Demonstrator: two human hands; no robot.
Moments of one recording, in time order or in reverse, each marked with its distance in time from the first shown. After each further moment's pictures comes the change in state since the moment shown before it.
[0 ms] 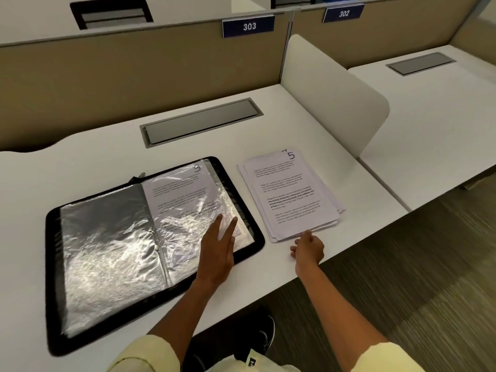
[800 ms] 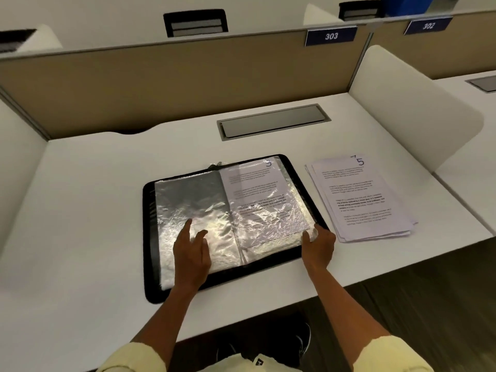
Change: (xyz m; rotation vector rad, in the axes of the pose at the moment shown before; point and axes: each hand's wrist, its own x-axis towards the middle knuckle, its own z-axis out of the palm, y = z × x) left_hand -0.099 -0.132 -0.156 0.107 0.325 -0.285; right_hand -0.097 0.057 0.096 -0.486 -0.168 -0.550
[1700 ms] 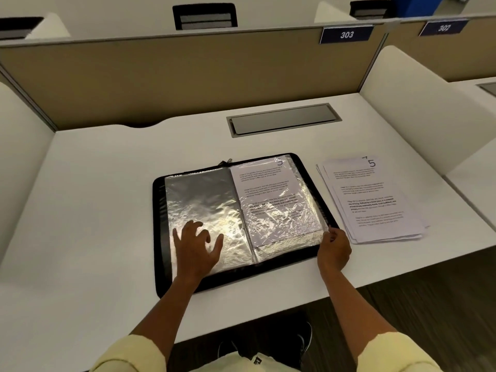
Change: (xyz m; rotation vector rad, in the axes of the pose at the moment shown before) left_hand 0.018 -0.026 -0.008 0.224 0.059 0.098; right_hand -0.002 -0.005 -0.003 0.047 0.173 0.038
